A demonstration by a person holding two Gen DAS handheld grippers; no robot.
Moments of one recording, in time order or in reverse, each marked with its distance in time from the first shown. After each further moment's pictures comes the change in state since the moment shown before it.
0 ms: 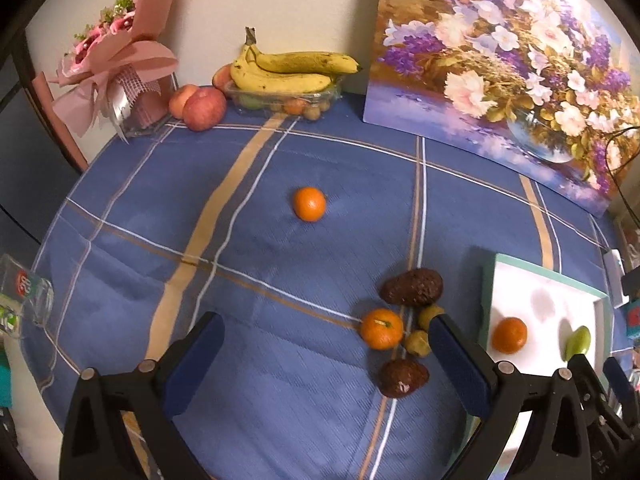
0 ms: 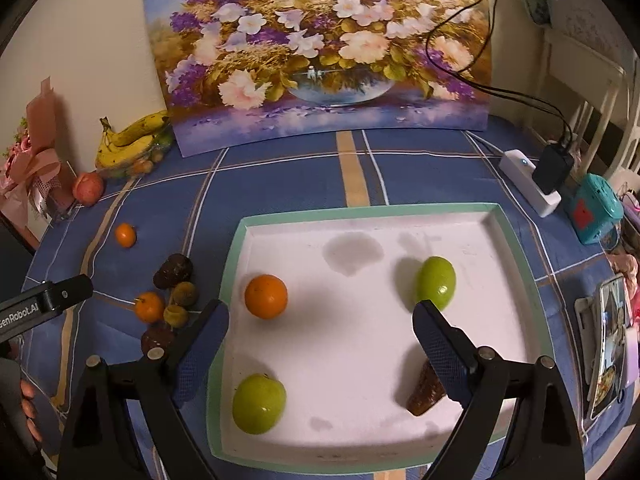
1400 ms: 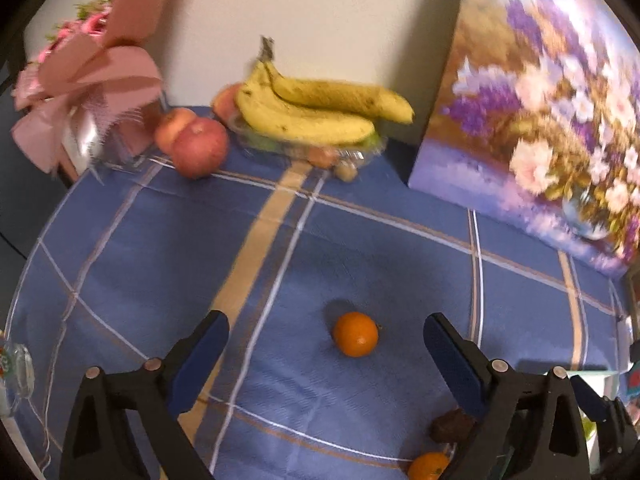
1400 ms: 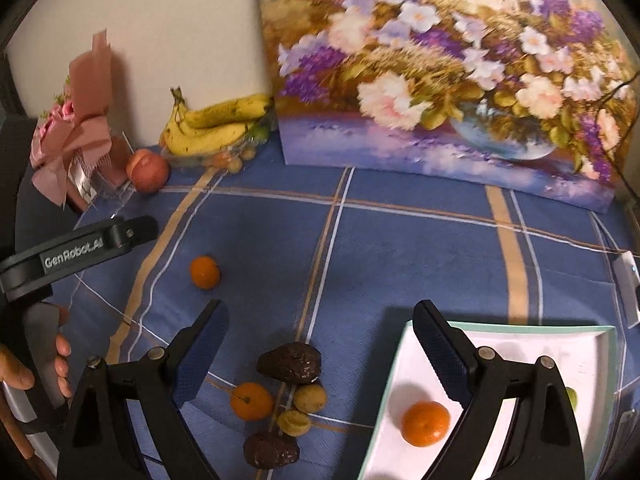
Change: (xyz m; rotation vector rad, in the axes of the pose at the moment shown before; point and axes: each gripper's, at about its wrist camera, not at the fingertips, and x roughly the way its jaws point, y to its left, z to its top) left arm 0.081 0.047 0.094 -0.043 -0.038 -0.052; right arm 0.078 0.133 0.065 -0.216 0.066 0.183
